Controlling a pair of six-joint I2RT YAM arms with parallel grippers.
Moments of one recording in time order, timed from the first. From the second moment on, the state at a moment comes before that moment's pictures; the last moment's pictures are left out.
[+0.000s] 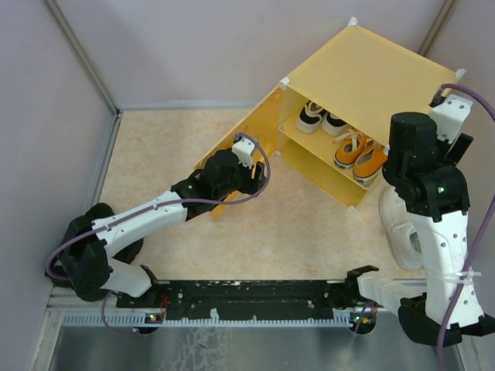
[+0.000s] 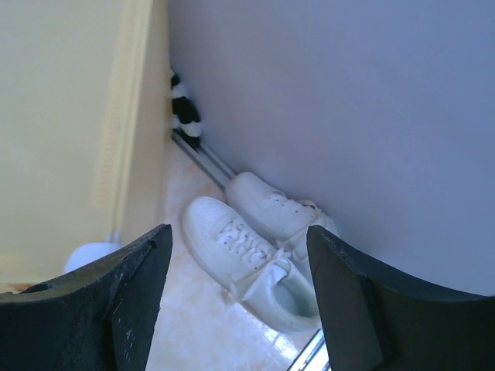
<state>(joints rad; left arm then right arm) -0.88 1.42 1.06 -0.04 -0.19 -0.21 0.31 1.06 1.69 -1.13 1.04 0.29</state>
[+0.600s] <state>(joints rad) -0.89 1.40 1.06 -0.04 -0.14 -0.24 -0.16 0.97 1.31 -1.11 0.65 0.32</state>
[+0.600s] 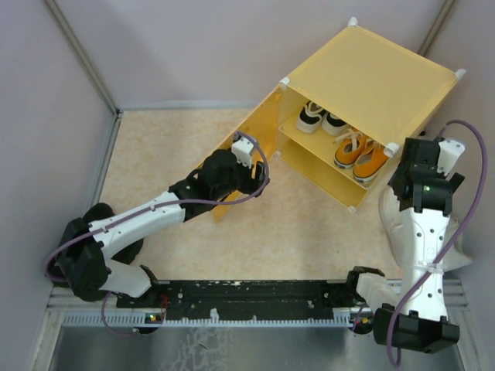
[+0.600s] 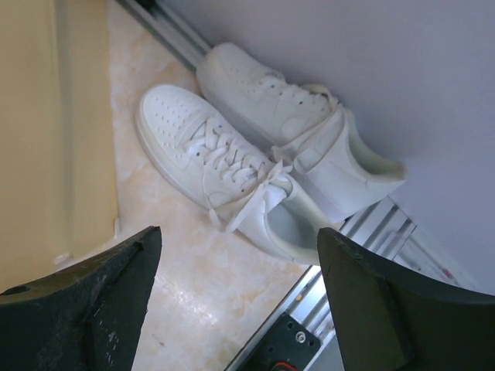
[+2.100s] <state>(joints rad) -0.89 1.32 1.00 0.04 -0.01 -0.30 -0.56 1.02 0.79 -0.81 0.36 0.62</state>
